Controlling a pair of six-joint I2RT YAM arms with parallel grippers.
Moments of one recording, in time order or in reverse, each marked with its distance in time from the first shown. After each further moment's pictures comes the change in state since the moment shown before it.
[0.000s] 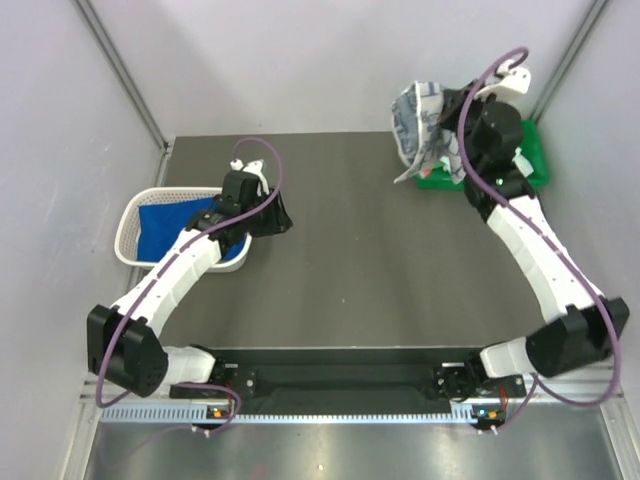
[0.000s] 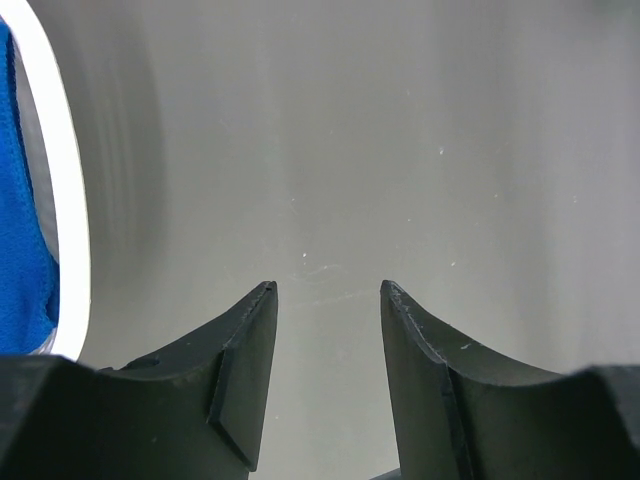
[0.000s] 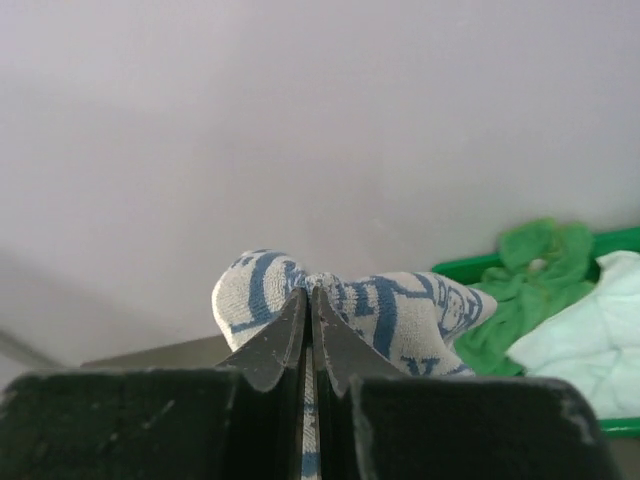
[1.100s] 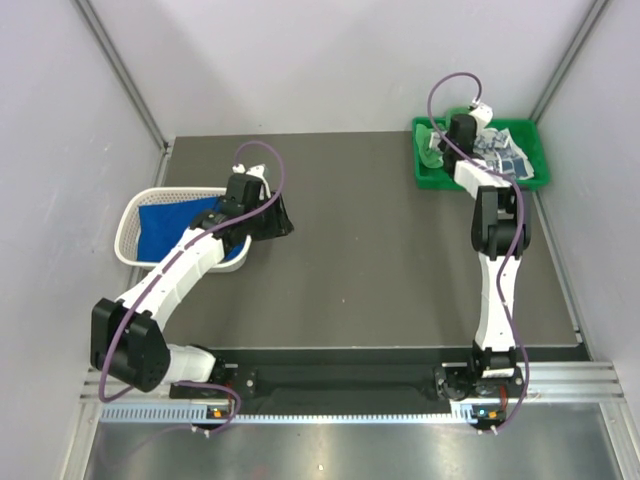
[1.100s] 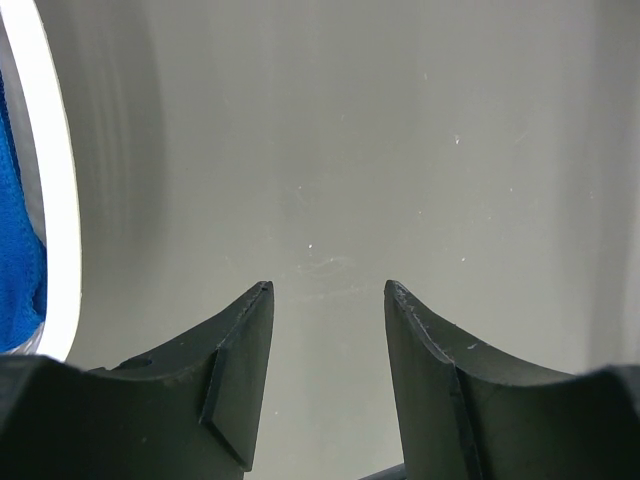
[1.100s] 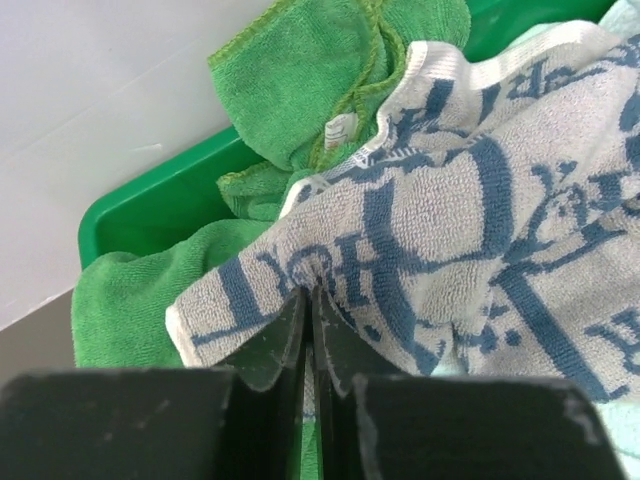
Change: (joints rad) left arm 0.000 0.020 -0.019 0.000 0.000 -0.022; right arm -0.222 0.983 0.449 0.055 0.027 0.080
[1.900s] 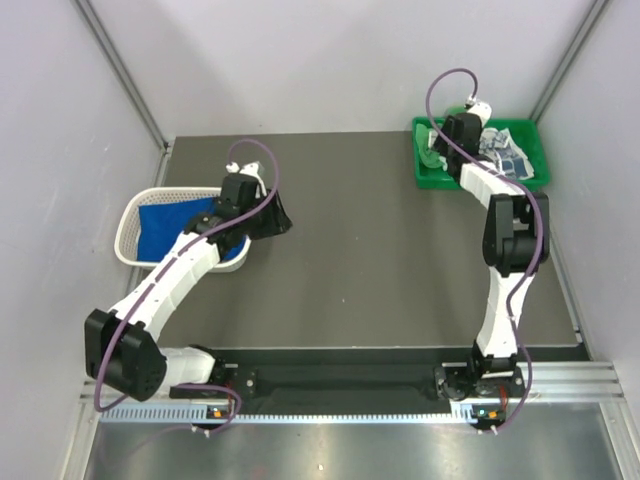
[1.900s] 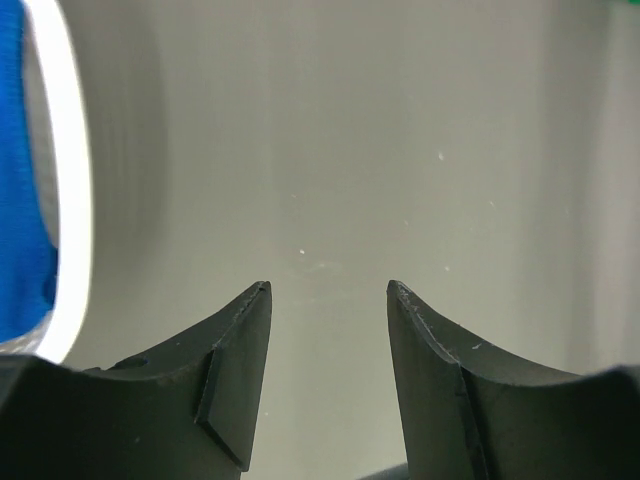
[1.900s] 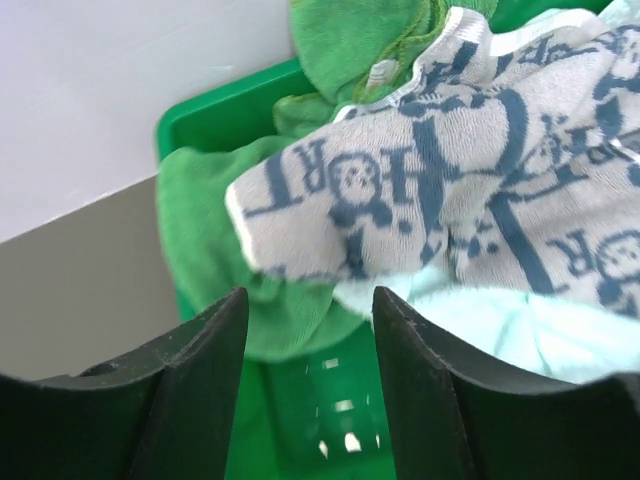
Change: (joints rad) left arm 0.008 -0.050 0.000 -0.002 -0.024 -0.031; right arm 0.033 -0.310 -0.285 -0.061 -0.090 -0.093
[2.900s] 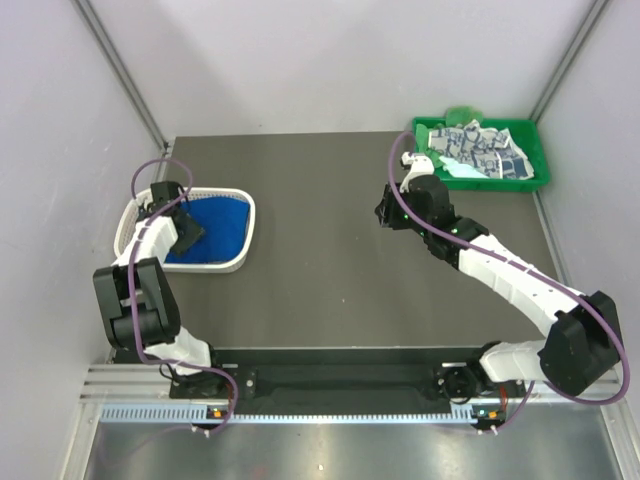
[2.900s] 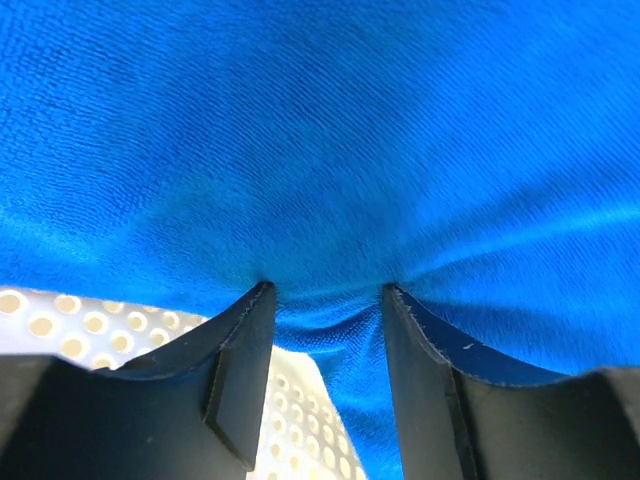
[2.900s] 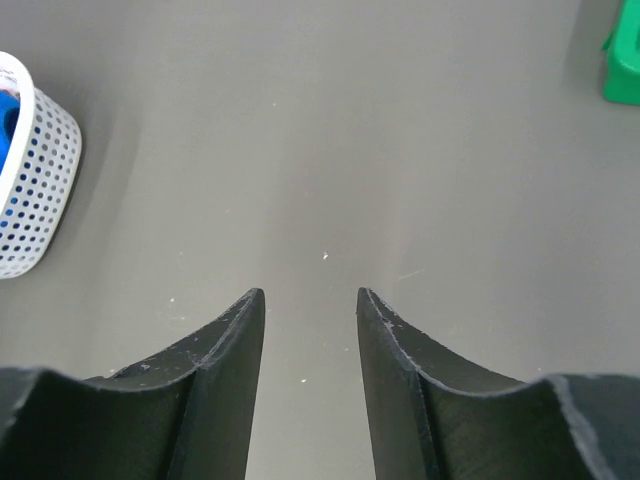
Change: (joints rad) left arm 0.612 0.281 -0.046 0.006 -0.214 -0.025; right arm 0.505 -0.797 -0.618 -0.263 -0.087 0.023
